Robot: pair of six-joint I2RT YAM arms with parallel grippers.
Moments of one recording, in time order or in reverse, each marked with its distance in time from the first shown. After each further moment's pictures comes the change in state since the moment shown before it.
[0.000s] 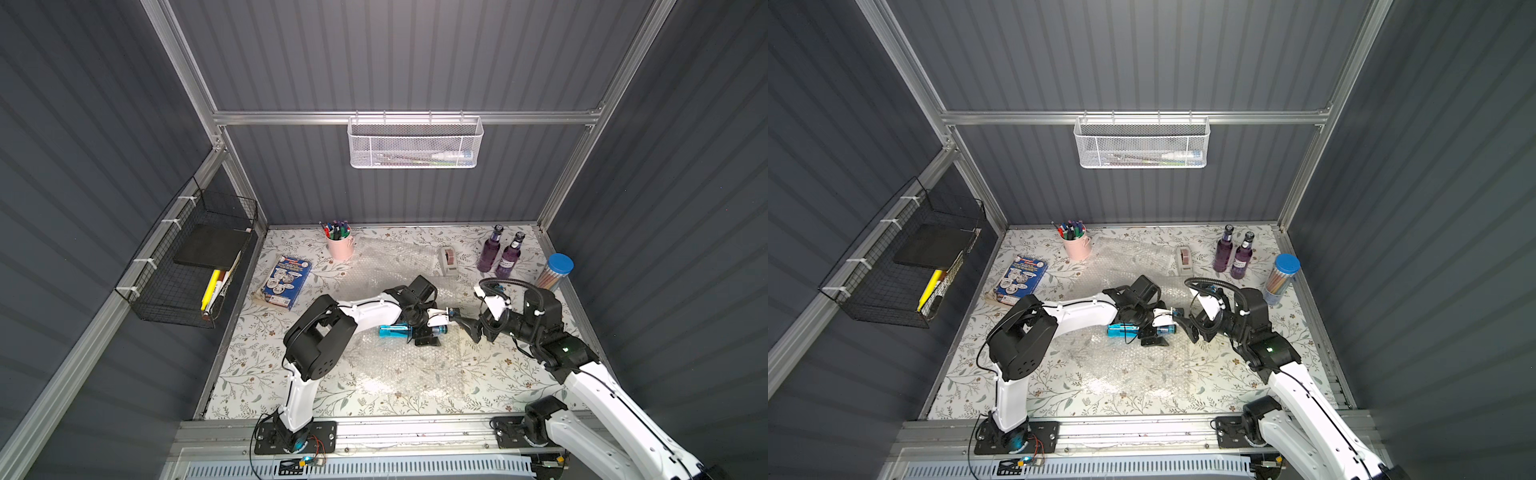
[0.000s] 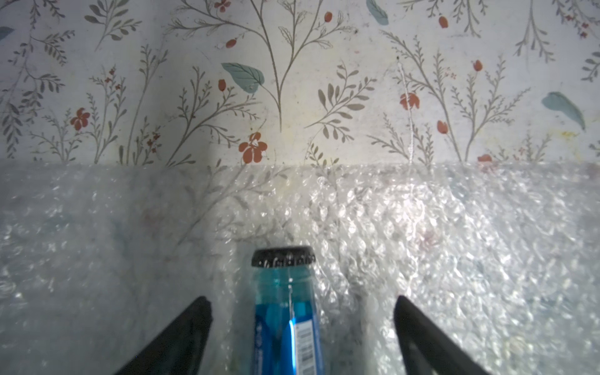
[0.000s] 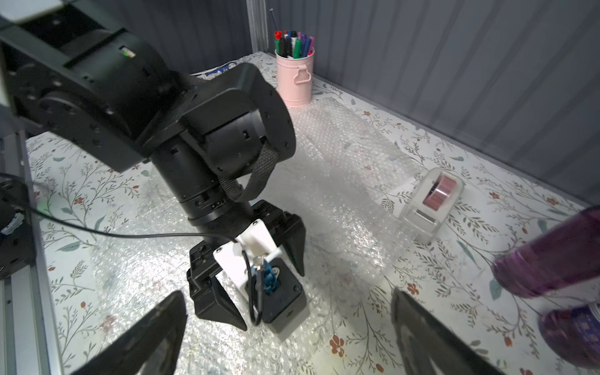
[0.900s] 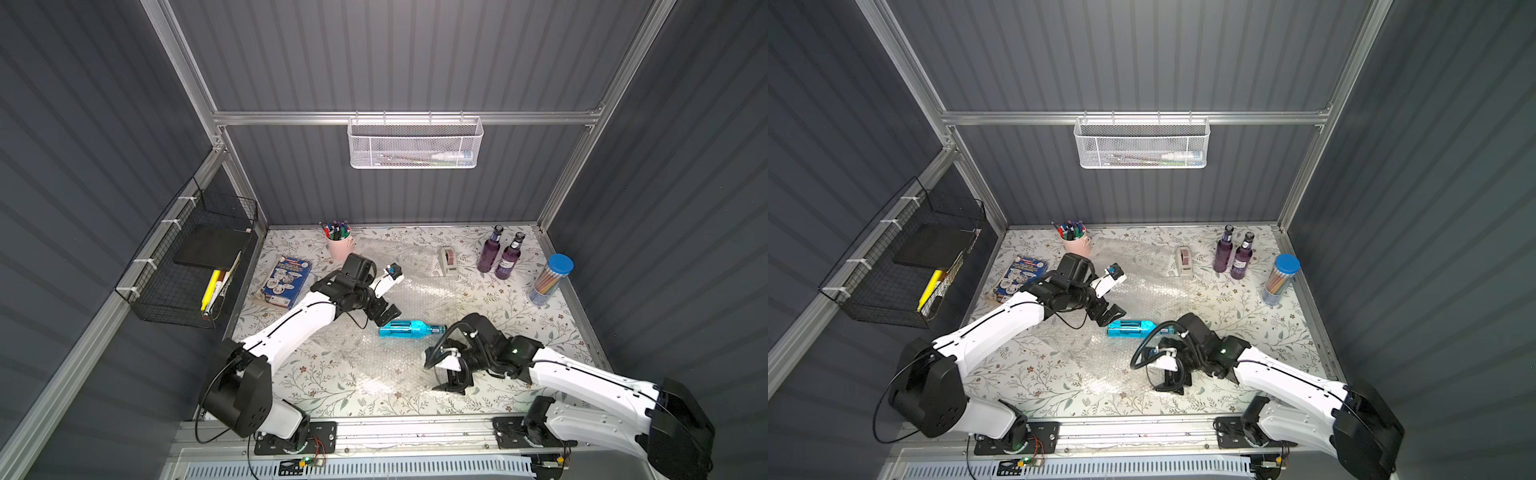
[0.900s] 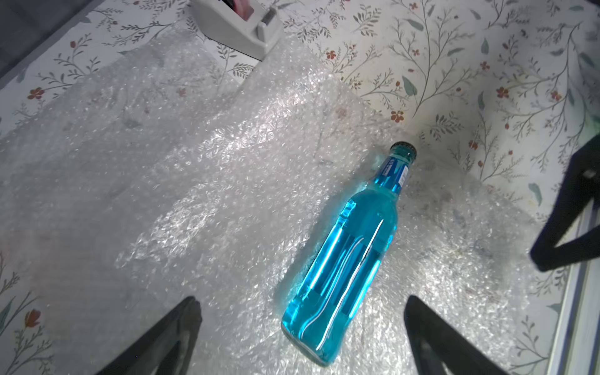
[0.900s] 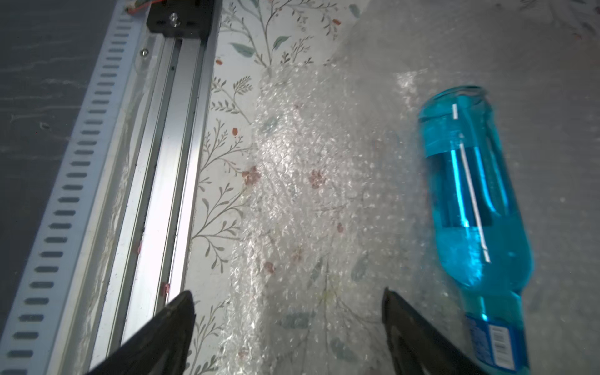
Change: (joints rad) left arm 0.306 -0.540 -0.211 -0.167 -0.064 -0.415; right arm 0.519 0.336 -0.038 -0.142 0.026 -0.396
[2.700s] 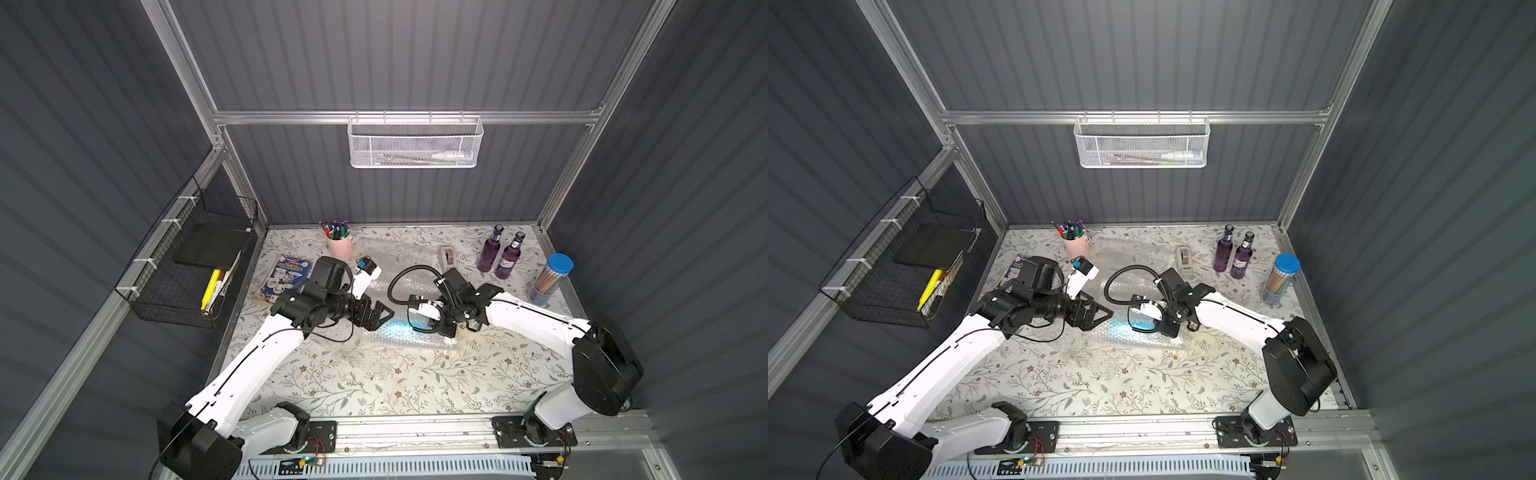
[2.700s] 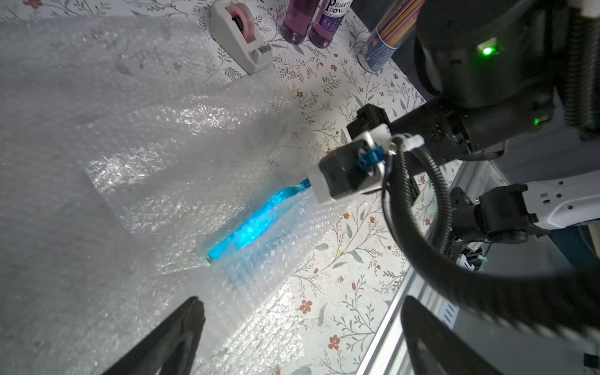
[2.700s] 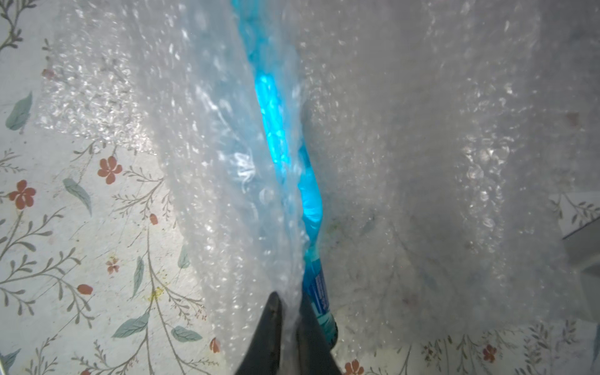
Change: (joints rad) left arm 0.028 -0.278 -0.019 -0.194 0.167 -0.375; right arm -0.194 0.464 0.495 -0.198 0.272 0.056
